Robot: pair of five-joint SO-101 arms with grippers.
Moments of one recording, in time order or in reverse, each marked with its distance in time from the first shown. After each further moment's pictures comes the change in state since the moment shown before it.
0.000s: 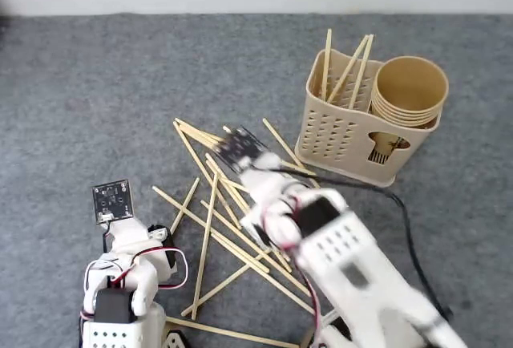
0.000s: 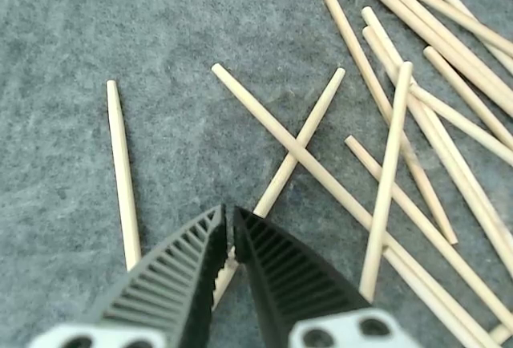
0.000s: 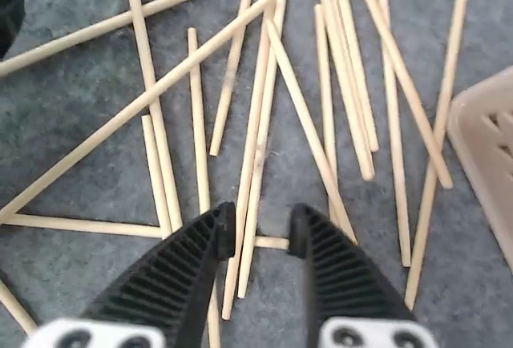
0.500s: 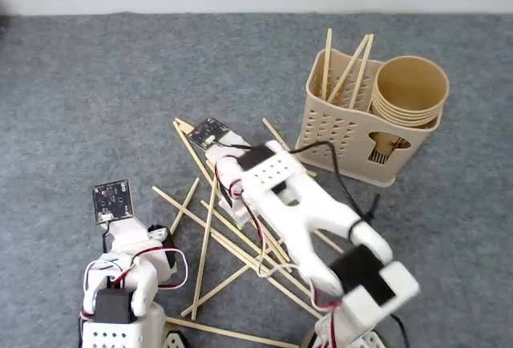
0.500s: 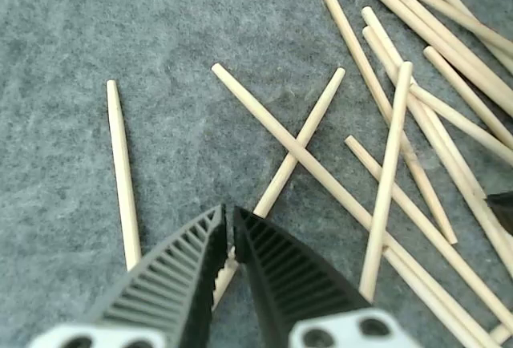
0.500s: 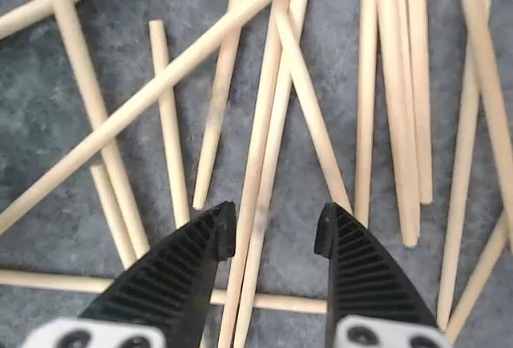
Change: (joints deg) left arm 0.0 0.0 0.0 0.0 0.0; right arm -0.1 41.1 -23.5 0.0 0.0
